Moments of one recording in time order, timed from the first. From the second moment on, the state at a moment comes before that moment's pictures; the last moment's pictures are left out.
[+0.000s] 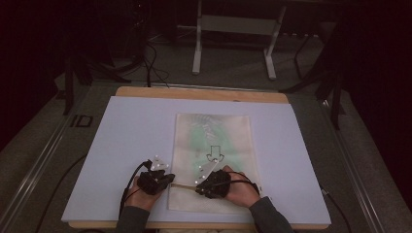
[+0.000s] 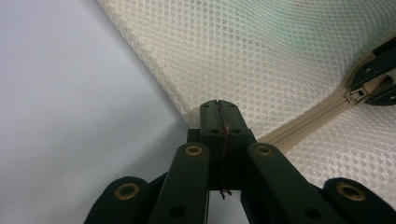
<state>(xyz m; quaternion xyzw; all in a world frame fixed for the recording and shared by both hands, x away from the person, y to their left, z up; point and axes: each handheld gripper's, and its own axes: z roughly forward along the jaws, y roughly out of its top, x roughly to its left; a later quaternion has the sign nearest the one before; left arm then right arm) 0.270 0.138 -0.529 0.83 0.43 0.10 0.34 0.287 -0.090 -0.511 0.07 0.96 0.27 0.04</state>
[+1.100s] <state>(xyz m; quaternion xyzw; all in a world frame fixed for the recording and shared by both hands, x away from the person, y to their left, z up) 0.270 0.138 -0.530 0.83 0.43 0.10 0.34 0.288 -0.106 -0.506 0.07 0.96 0.27 0.04</state>
